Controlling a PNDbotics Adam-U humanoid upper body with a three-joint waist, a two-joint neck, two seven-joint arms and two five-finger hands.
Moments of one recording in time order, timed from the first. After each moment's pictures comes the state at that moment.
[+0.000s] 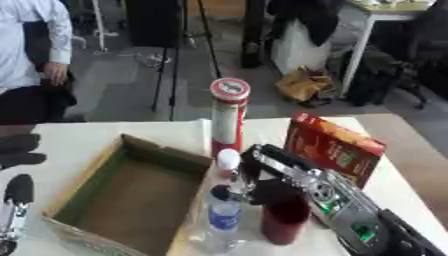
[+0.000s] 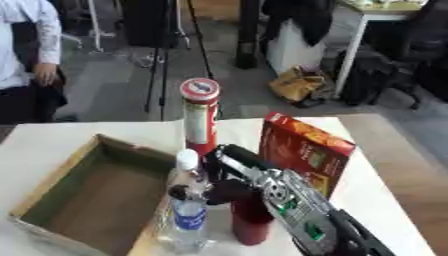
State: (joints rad) left arm -0.30 0.19 0.14 -1.99 -0.50 -0.30 -0.08; right arm -0.82 -0.37 0.41 -1.43 0.44 0.13 0.29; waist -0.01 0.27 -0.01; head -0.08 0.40
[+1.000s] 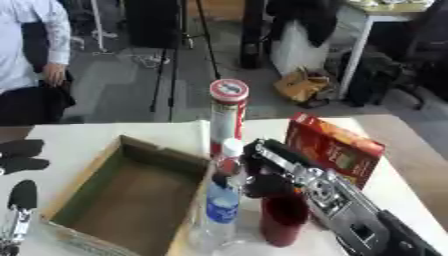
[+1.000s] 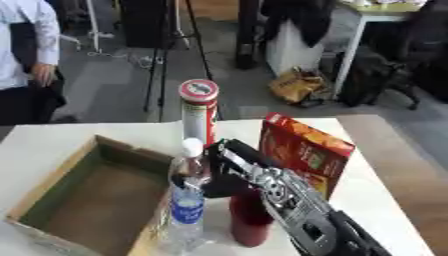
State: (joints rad) left arm -0.30 0.19 0.14 -1.99 -0.50 -0.30 -0.11; right arm -0.82 -0.36 0.39 -1.46 0.40 0.18 0.22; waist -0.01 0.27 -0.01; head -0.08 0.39
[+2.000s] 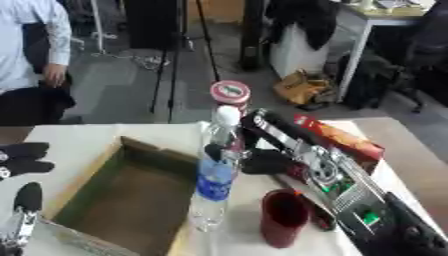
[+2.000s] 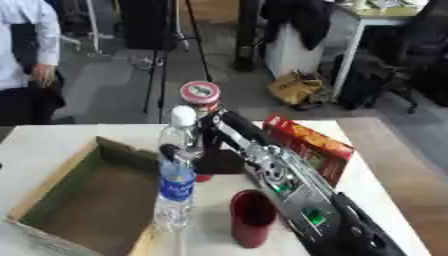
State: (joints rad) left arm -0.30 0.19 0.14 -1.99 -0.50 -0.30 -0.14; right arm -0.93 -0.36 0.37 -1.53 0.40 0.21 0.20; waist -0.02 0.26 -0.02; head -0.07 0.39
